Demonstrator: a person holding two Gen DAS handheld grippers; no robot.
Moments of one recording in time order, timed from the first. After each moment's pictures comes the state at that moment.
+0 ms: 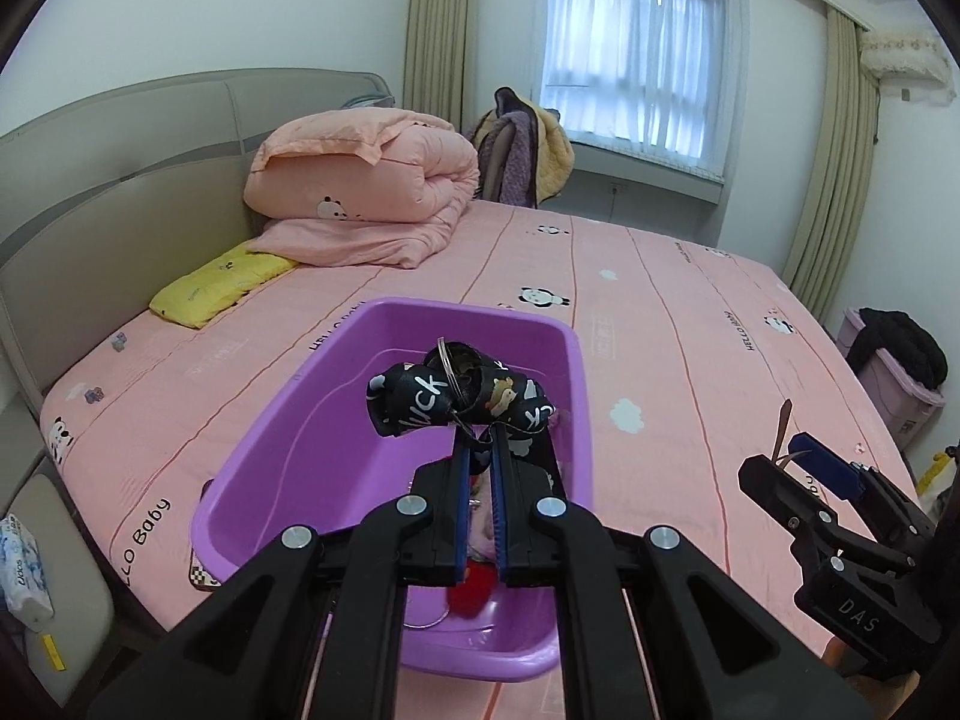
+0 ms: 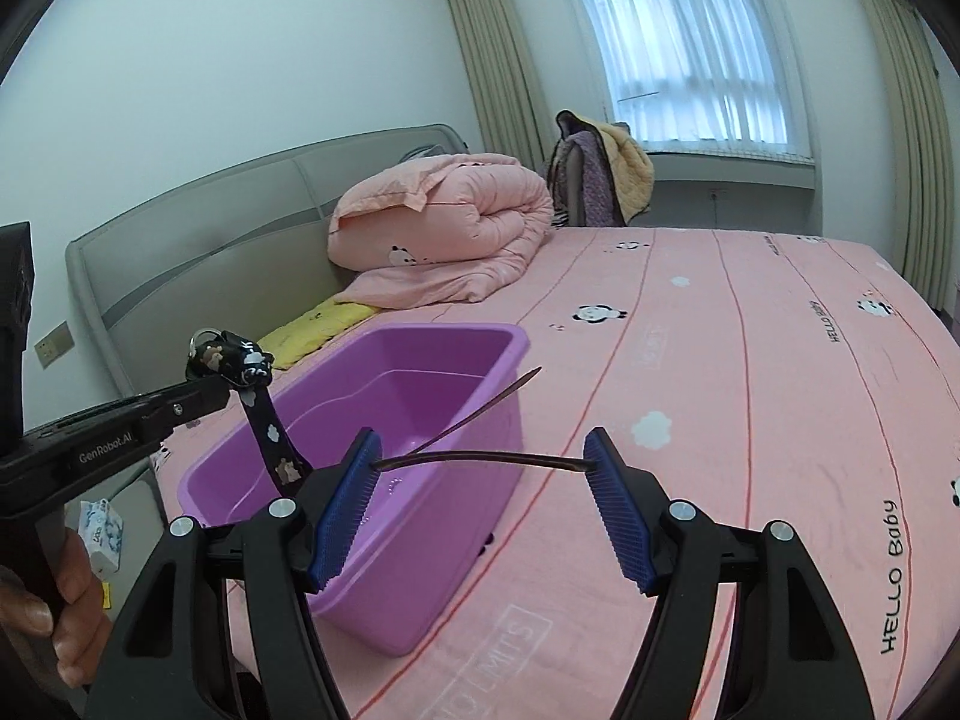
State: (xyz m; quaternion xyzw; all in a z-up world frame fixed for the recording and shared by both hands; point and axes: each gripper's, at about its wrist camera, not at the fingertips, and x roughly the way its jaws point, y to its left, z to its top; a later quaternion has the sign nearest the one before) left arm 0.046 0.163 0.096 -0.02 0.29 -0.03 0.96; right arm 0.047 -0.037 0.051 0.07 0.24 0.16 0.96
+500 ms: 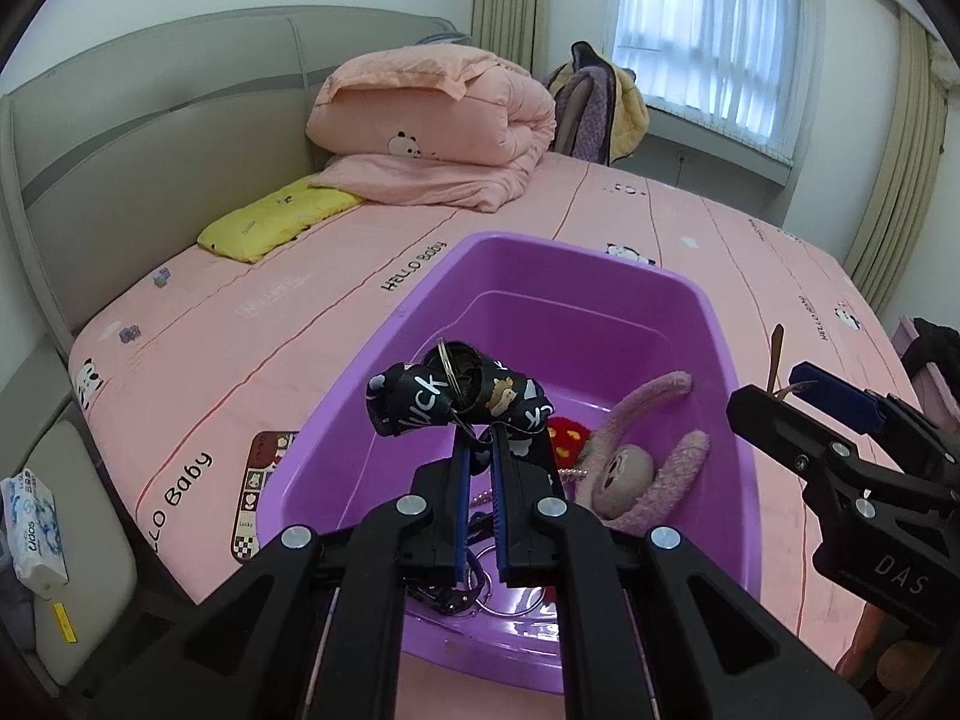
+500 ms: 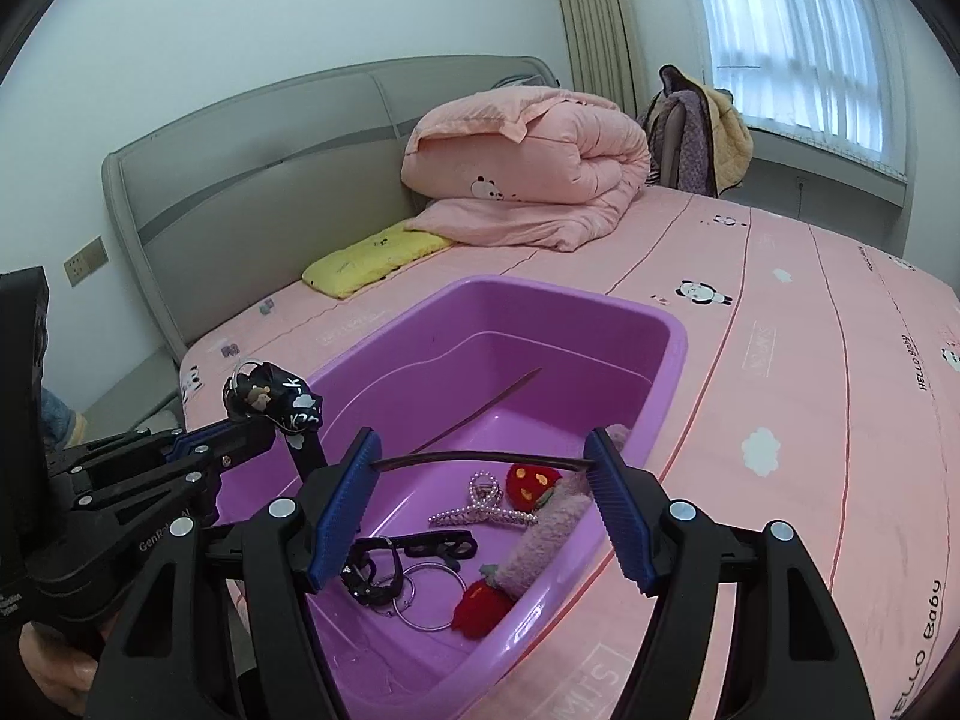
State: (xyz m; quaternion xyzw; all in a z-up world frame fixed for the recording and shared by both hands) left arm 0.091 0.233 0.043 -0.04 0.36 0.03 0.93; right arm 0.125 0.067 0.045 0.00 0.32 0.23 0.92
